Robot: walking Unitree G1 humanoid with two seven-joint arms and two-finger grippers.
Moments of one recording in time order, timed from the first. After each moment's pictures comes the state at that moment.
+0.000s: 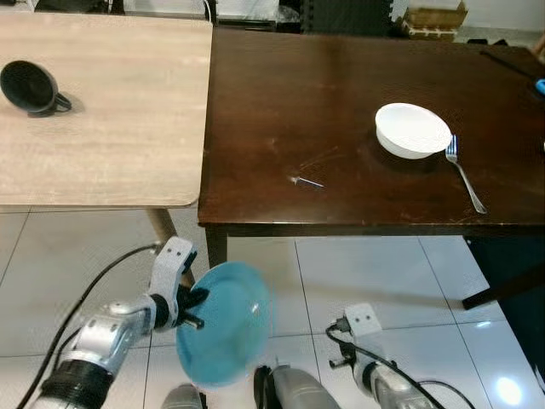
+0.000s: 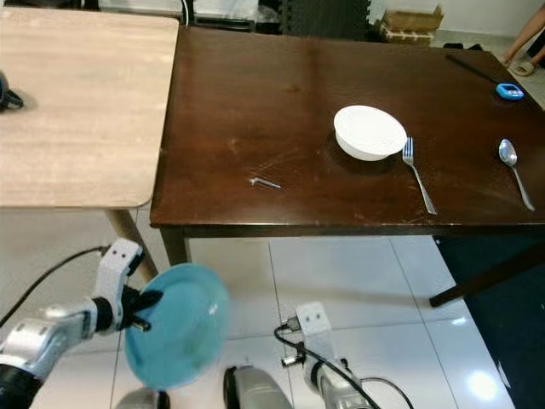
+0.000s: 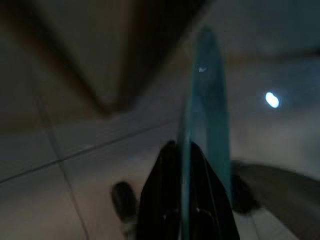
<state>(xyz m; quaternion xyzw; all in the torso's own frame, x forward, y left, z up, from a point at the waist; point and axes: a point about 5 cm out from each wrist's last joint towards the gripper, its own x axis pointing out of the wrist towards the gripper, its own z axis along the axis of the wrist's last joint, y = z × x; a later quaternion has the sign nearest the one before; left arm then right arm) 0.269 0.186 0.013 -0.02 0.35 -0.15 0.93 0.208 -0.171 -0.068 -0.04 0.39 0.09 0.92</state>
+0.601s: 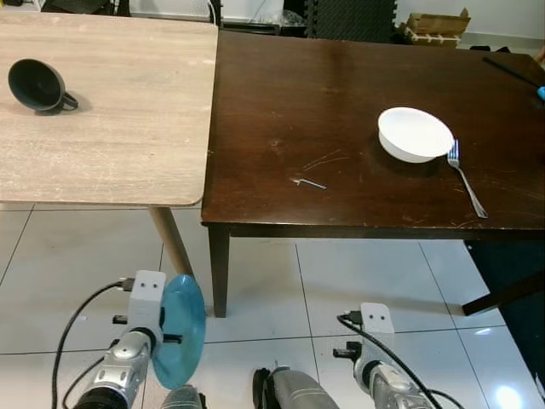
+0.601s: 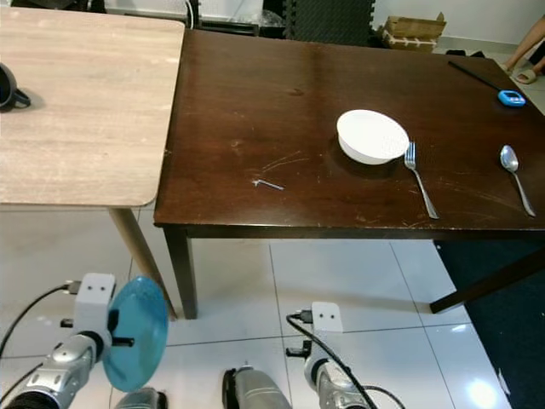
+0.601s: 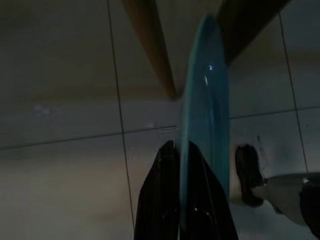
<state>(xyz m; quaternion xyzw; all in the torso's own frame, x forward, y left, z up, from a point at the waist) 0.237 0.200 -0.041 0.05 0.35 0.01 0.93 0.208 -0.171 -0.070 0.04 0.39 0.00 0.92</state>
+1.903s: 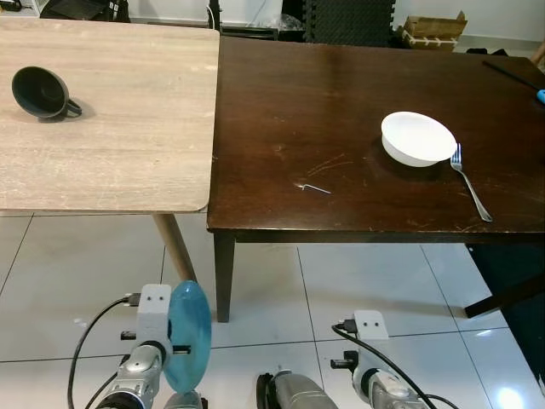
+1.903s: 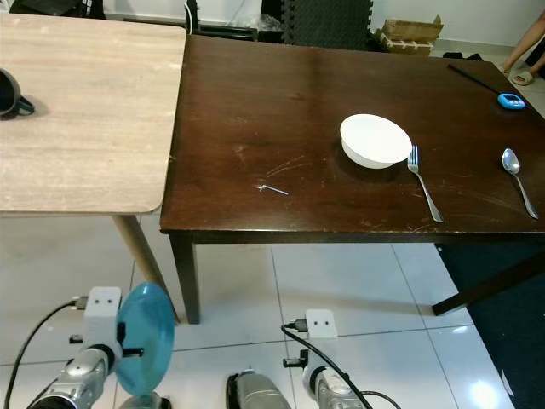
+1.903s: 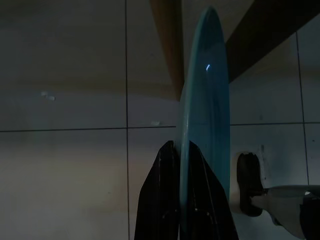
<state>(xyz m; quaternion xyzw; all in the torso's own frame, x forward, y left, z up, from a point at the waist) 0.227 0.195 -0.054 0.02 0.35 0.04 0.93 0.196 -0.179 -0.076 0.01 0.42 0.02 0.91</state>
